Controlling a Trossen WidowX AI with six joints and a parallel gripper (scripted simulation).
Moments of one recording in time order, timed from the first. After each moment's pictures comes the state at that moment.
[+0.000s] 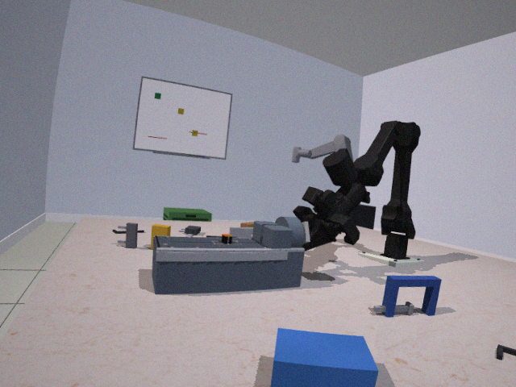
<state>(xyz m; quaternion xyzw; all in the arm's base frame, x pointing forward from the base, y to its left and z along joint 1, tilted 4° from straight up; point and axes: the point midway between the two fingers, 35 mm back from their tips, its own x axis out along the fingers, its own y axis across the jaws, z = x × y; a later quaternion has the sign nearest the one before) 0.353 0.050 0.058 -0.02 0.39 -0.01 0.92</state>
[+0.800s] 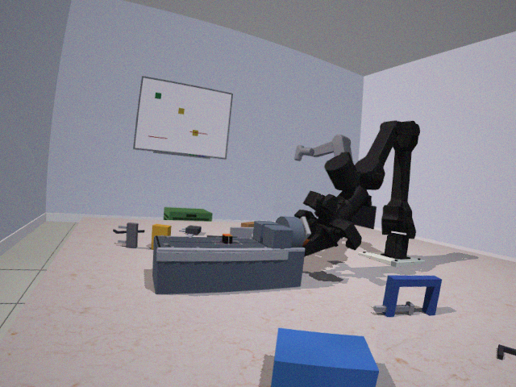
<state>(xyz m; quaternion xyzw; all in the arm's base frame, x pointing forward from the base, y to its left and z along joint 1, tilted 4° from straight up) 0.353 0.056 0.048 -0.02 0.39 -0.01 0.92</state>
